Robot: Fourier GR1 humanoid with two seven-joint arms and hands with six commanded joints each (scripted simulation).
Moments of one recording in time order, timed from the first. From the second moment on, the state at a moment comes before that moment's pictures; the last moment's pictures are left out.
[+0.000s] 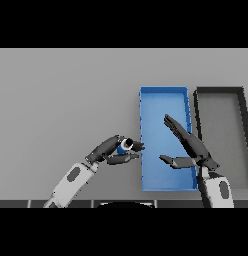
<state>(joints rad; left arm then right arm) -0.26 0.14 -0.56 -1.60 0.08 -0.19 -0.03 0.00 -0.31 0.11 -1.99 -0.32 0.37 0.16</state>
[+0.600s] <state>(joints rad) -0.25 0.12 -0.54 -1.57 0.06 -0.24 -0.05 -0.32 -0.27 0.32 -1.94 -0.34 0.49 0.37</state>
